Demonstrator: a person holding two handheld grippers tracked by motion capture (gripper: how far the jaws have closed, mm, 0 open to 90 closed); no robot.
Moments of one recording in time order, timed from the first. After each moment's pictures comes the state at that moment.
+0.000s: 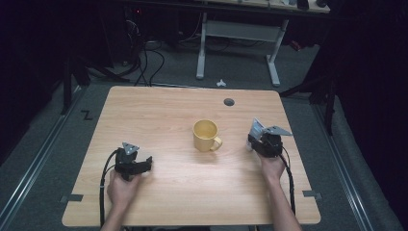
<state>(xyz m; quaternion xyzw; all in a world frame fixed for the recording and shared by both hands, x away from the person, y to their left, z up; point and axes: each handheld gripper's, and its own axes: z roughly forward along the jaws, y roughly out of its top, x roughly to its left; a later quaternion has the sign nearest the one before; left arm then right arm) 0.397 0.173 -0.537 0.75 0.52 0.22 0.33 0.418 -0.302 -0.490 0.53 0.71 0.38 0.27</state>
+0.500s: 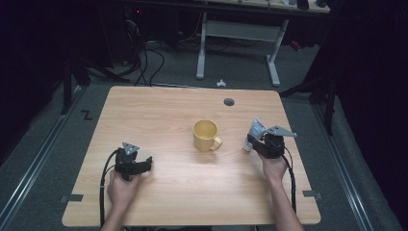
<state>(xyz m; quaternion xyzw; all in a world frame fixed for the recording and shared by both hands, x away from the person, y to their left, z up) 0.397 0.173 -0.537 0.75 0.52 0.22 0.33 0.408 -0.303 -0.477 0.50 0.72 0.41 0.26</state>
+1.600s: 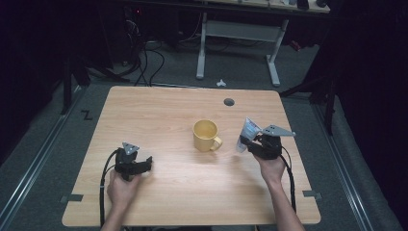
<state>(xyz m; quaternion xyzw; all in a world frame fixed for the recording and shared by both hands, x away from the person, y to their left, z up) 0.396 0.173 -0.536 0.75 0.52 0.22 0.33 0.394 -0.282 -0.451 0.44 0.74 0.45 0.22</state>
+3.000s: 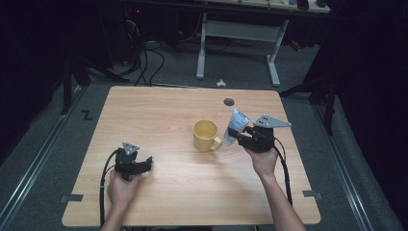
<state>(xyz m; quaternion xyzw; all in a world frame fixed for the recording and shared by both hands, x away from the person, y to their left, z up) 0.396 0.173 -0.537 0.75 0.52 0.22 0.33 0.397 -0.249 -0.410 0.38 0.75 0.51 0.19</state>
